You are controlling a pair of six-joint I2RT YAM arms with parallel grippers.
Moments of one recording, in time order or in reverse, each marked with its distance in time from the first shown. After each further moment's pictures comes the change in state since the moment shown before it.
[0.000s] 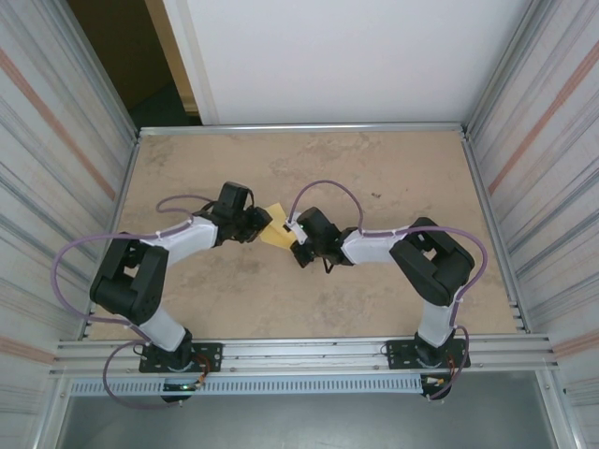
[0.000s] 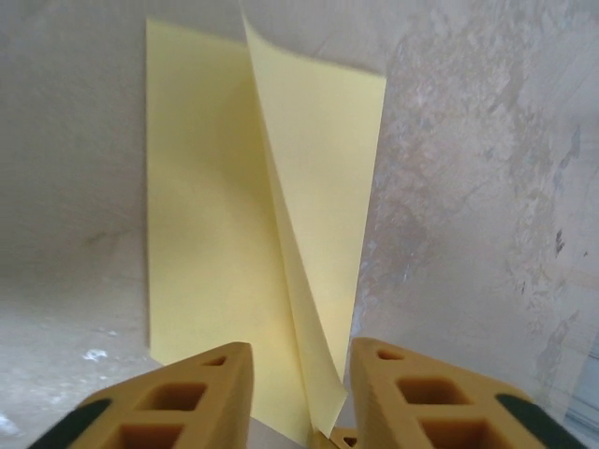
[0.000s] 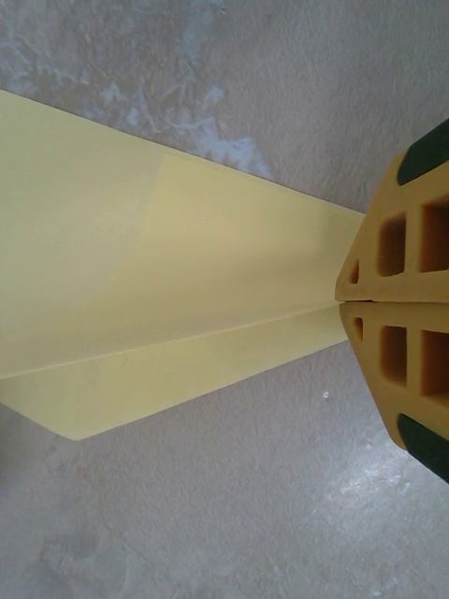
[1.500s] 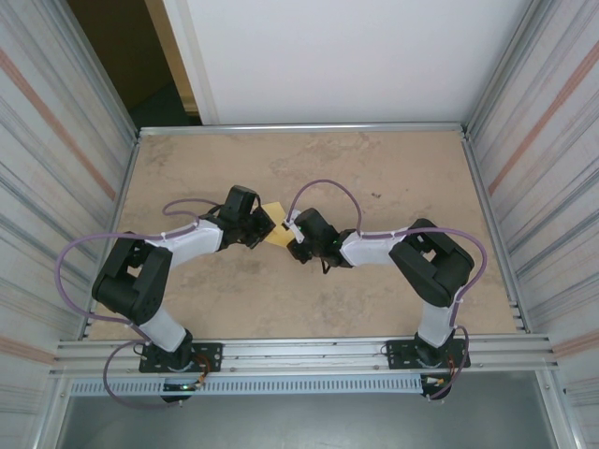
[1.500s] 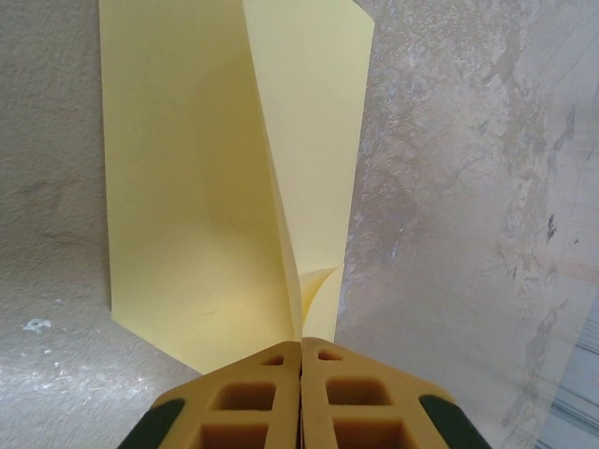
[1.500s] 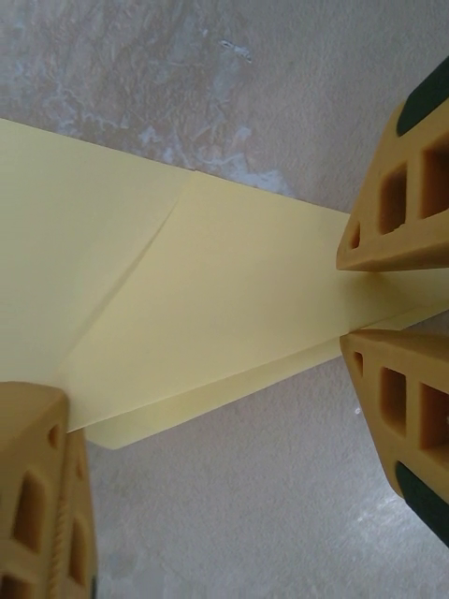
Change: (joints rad) left arm -0.067 0.024 -0.016 0.048 -0.008 -0.066; right arm 0.033 -0.003 -0.003 0.053 0.105 0.000
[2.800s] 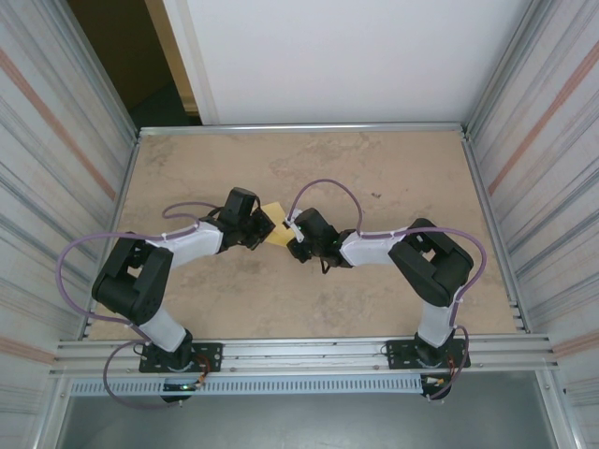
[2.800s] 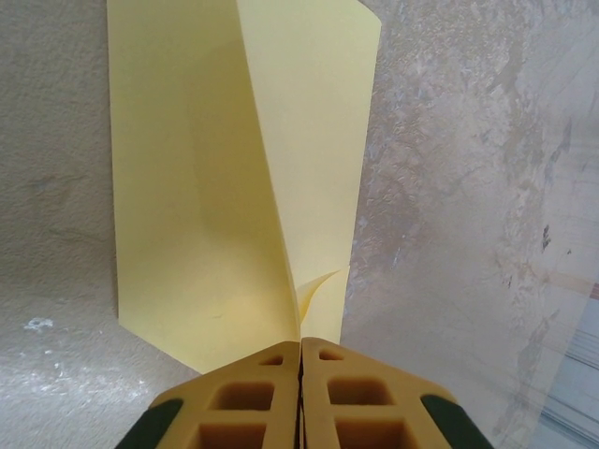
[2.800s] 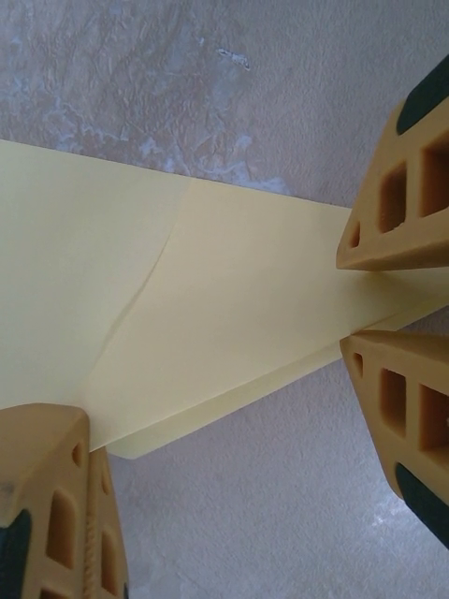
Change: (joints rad) left arm -0.003 -0.003 -0.023 0.034 -0.012 -0.037; right arm -0.002 0.004 -0.005 0.014 0.013 0.033
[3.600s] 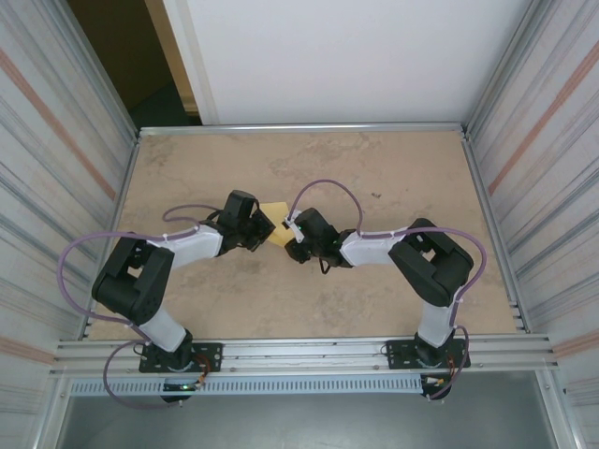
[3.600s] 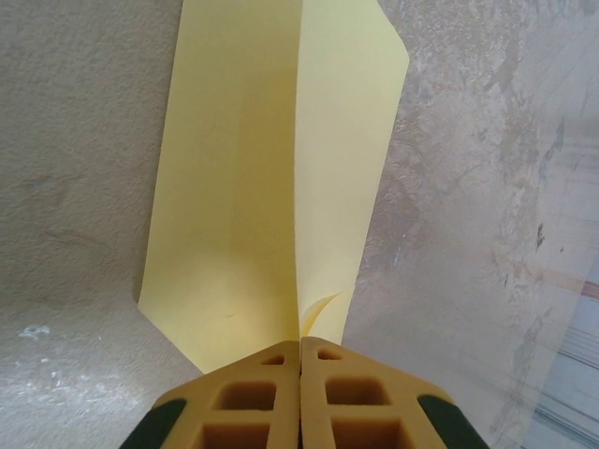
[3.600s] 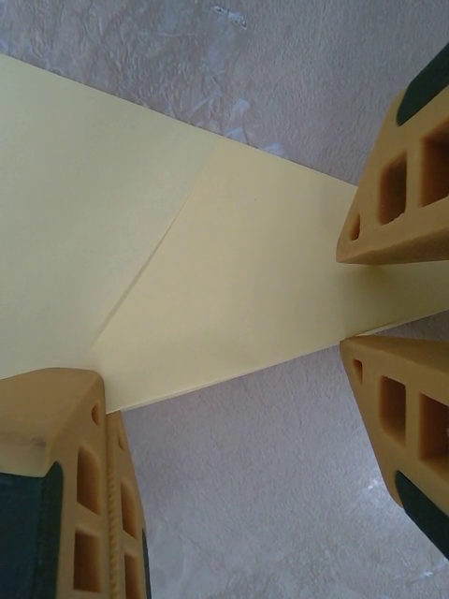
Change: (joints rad) left arm 0.000 0.000 -0.037 0.060 0.007 -0.008; right arm -0.002 0.000 0.002 0.001 -0.051 0.035
